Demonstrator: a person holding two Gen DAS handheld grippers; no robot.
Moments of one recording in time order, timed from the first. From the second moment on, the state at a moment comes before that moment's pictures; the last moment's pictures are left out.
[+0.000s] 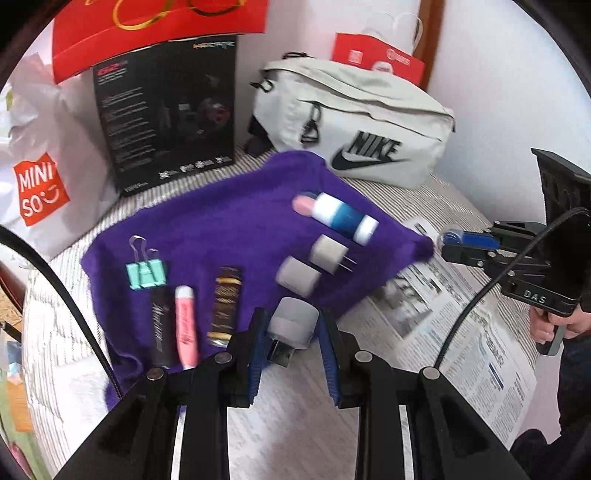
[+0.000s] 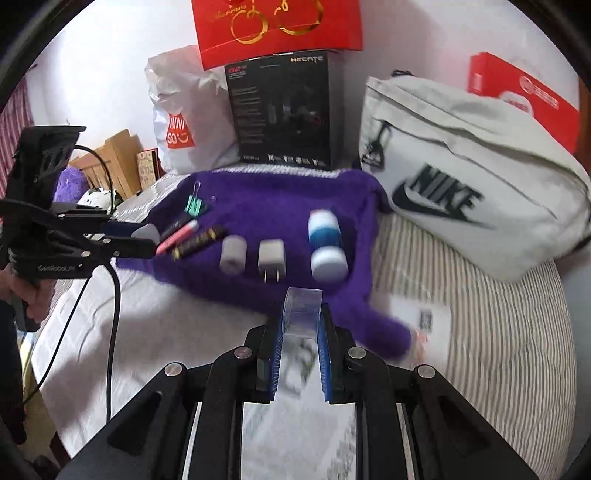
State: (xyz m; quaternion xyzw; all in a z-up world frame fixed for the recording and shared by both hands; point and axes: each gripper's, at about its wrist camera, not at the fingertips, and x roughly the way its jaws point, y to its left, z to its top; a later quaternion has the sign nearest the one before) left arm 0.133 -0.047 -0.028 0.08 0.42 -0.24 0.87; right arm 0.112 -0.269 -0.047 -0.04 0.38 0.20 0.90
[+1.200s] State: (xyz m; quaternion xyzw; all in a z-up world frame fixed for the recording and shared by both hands) left arm 0.301 -0.034 -0.087 0.08 0.52 -0.18 0.83; right arm 0.280 -0.177 -0.105 -0.09 0.45 0.23 0.86
